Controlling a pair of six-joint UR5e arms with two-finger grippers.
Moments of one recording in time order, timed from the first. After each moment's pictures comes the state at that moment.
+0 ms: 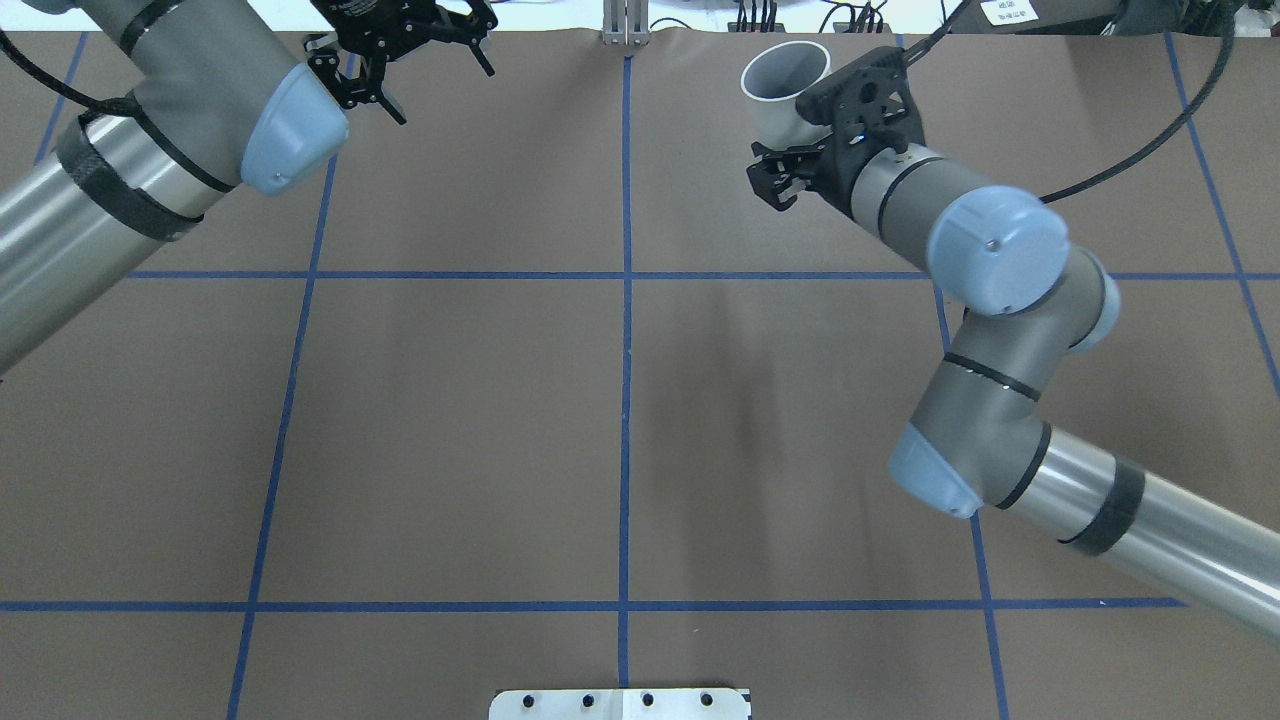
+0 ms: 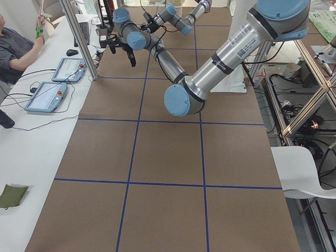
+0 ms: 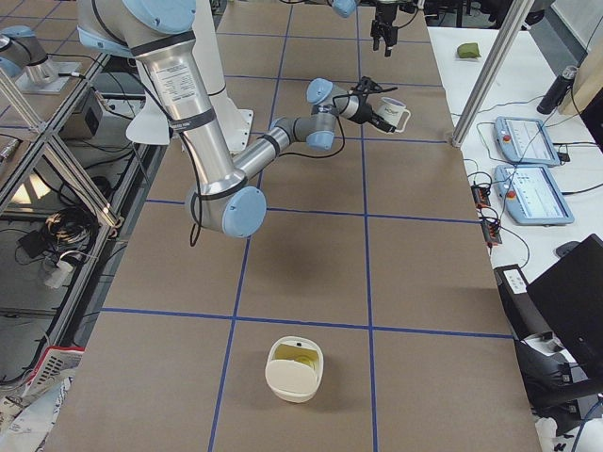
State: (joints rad) left arm -1.01 -2.43 -1.48 -1.64 -2.35 -1.38; right arm 0.63 -1.08 1.64 -0.80 1.22 0.55
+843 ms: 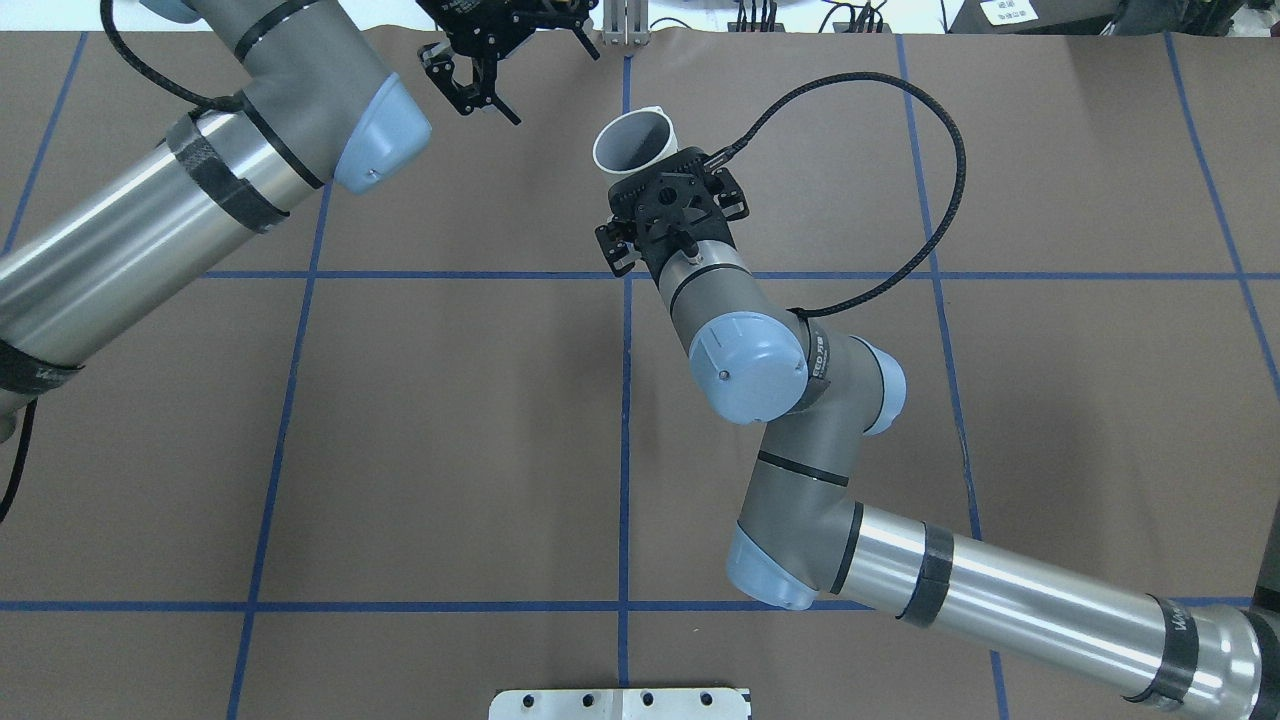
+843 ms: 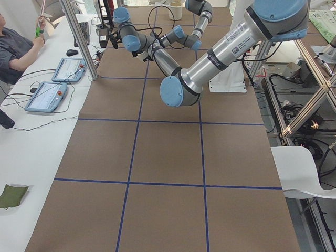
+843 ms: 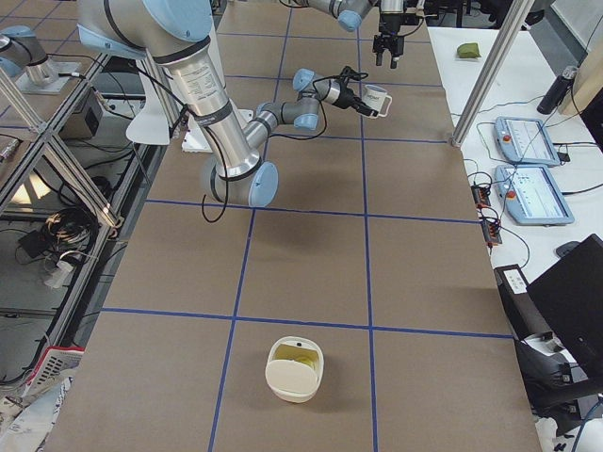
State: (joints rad) left arm -0.94 -2.52 -1.33 -1.95 -2.40 -1.63; right arm 0.45 -0.88 1.46 -0.84 0.98 0.65
